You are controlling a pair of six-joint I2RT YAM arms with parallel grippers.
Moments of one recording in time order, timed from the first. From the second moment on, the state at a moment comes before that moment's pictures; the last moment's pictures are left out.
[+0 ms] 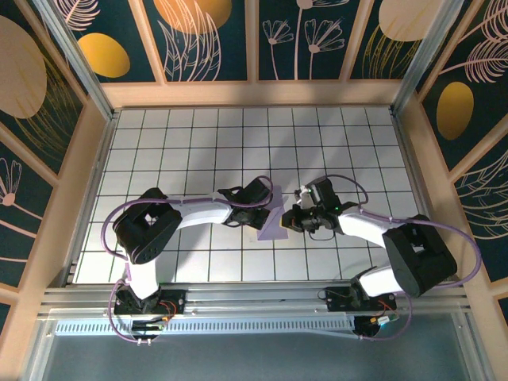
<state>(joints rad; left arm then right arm) -0.89 1.86 1.08 -0.33 0.00 -0.41 0.50 1.40 0.54 -0.08 -0.62 0.72</state>
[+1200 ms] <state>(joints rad) -0.89 1.87 1.08 -0.33 0.00 -0.40 0.54 1.66 0.64 0.06 -0.60 0.78</state>
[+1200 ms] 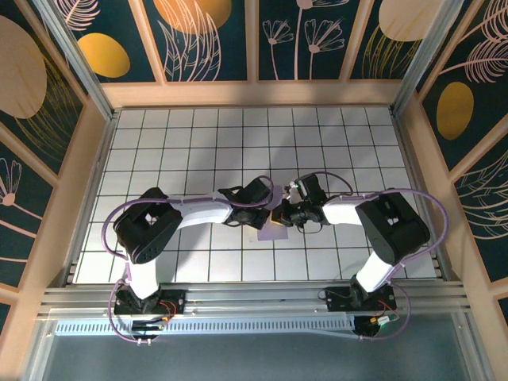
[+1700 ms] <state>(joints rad) -0.89 1.86 1.08 -0.34 -0.01 -0.40 0.55 1.67 0.64 0.05 -0.57 0.77</state>
